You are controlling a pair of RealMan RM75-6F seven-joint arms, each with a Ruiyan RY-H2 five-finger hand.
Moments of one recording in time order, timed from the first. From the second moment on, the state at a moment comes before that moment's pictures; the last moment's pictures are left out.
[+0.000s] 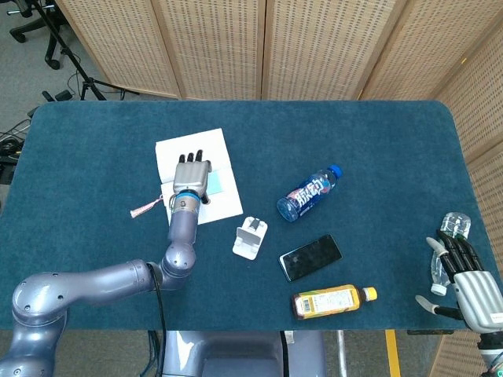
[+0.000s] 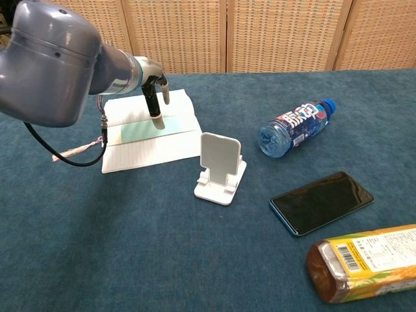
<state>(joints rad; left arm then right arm) -1.20 -1.76 -0.56 -1.23 0.03 1.02 1.14 0.06 -1.03 -0.02 -1.58 -1.66 1.53 0.22</state>
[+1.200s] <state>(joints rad) -0.50 -1.32 -0.07 -1.75 1.15 1.26 0.41 0.06 -1.07 0.00 -1.63 -1.61 1.50 0.03</state>
